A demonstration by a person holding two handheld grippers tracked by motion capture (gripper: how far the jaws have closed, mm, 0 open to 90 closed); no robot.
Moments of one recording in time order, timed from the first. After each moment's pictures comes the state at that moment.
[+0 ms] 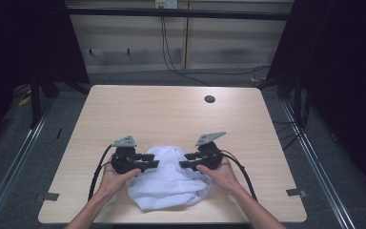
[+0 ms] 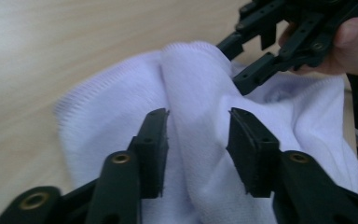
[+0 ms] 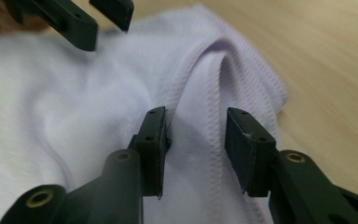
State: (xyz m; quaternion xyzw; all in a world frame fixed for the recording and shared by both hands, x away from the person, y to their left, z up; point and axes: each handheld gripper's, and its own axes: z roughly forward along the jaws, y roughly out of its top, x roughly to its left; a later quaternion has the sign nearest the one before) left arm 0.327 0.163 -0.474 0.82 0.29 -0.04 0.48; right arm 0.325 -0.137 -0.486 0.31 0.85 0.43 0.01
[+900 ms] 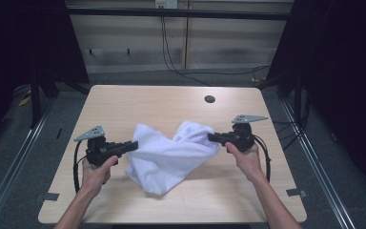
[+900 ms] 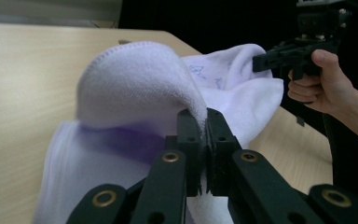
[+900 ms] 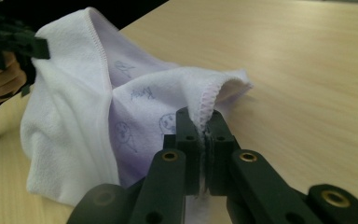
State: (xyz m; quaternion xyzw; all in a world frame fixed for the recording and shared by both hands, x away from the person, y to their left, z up) left arm 0.327 0.223 -0.434 0.73 0.34 0.01 0.60; right arm 0.334 -0.224 -0.422 0.40 0.76 0.51 0.07
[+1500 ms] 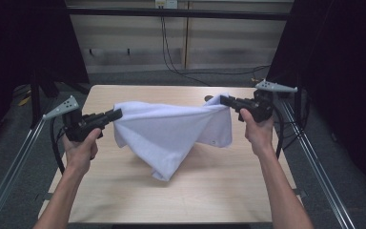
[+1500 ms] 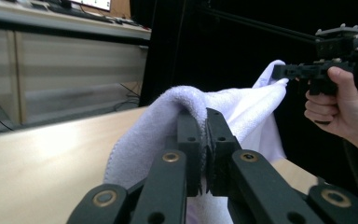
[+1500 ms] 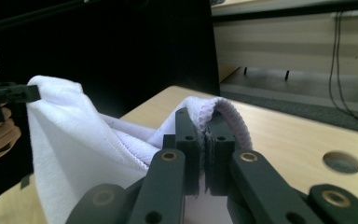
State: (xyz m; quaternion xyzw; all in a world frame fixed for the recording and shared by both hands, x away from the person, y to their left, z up) left arm 0.348 0.243 -0.342 0.68 0.32 0.11 0.65; right arm 0.358 -0.246 -0.325 0.40 0.68 0.60 0.15
